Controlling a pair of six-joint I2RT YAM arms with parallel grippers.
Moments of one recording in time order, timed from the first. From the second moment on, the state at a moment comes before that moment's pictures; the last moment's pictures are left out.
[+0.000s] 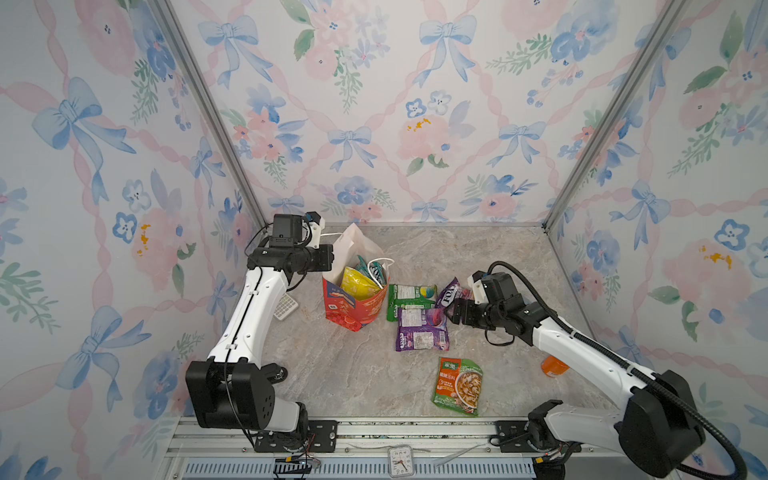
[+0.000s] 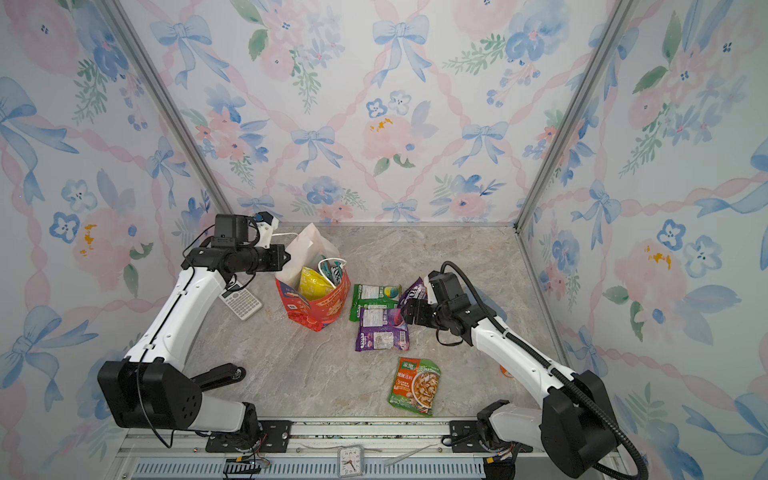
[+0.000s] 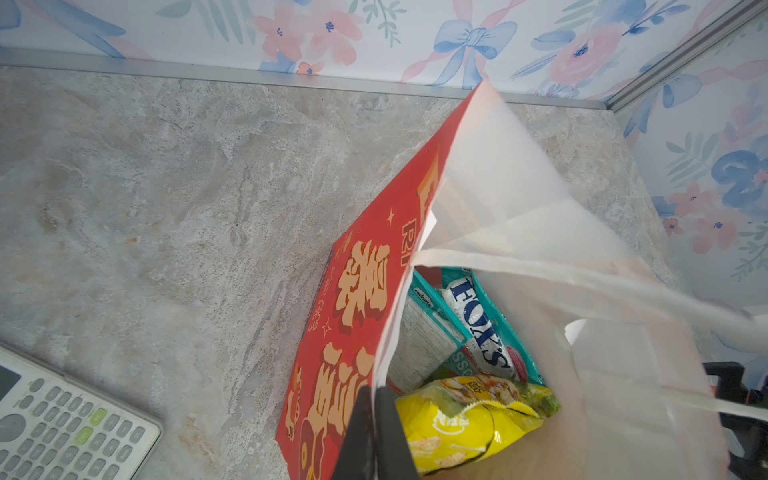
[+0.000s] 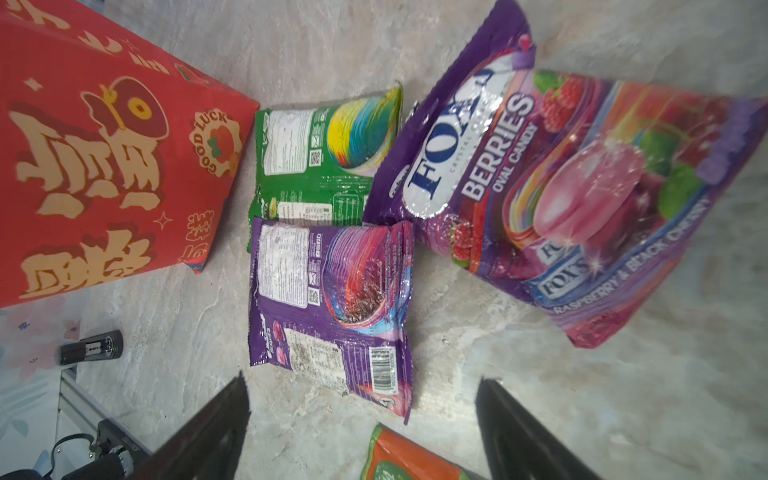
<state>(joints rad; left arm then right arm) -0.04 1.43 1.39 -0.76 0.34 -0.08 0.47 1.26 0.80 -0.43 -0.22 0.58</state>
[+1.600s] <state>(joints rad) -0.04 1.43 1.38 -0.76 0.36 -0.08 0.51 1.56 0.81 -0.21 -0.36 0.69</state>
